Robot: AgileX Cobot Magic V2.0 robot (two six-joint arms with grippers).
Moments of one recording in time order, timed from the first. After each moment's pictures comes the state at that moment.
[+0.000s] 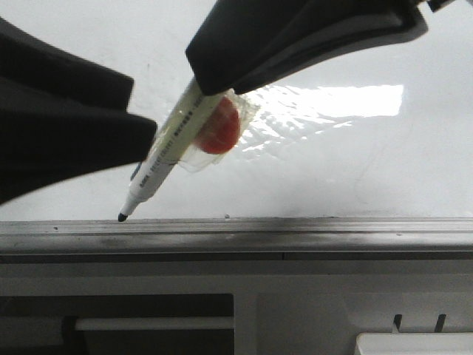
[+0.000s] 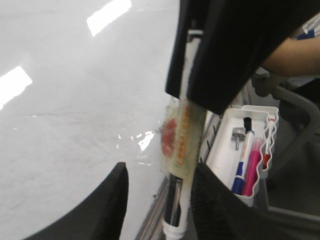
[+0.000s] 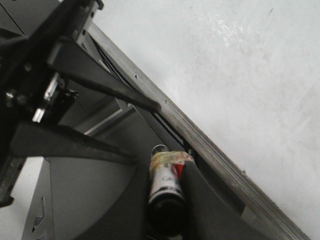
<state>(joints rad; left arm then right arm) -0.90 0.95 -0.30 0.32 -0.39 0.04 0.97 1.05 -0.77 0.13 0.34 0.02</state>
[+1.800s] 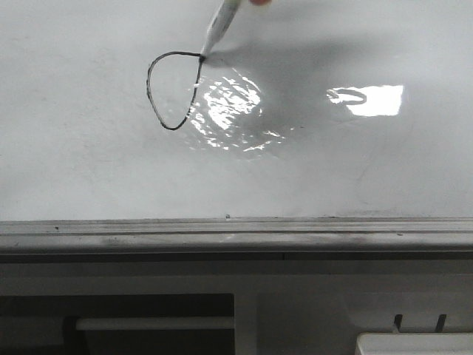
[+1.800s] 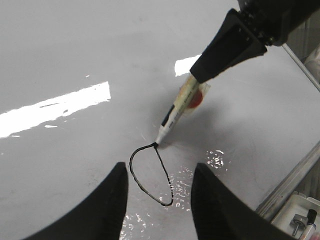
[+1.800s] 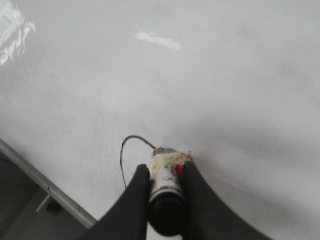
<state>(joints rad) -0.74 0.59 -0.29 0.08 -0.23 0.01 0.63 1.27 -1.23 0.11 0.61 0.10</state>
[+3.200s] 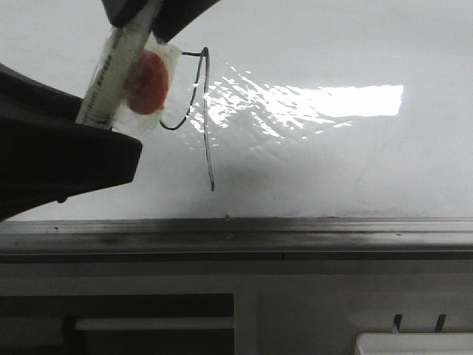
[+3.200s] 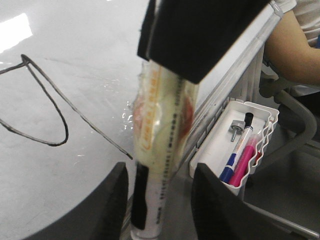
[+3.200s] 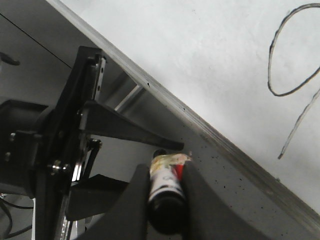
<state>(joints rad) -0.93 0.97 -0.29 0.13 -0.33 0.01 0.93 1.26 -1.11 0.24 0.64 0.12</state>
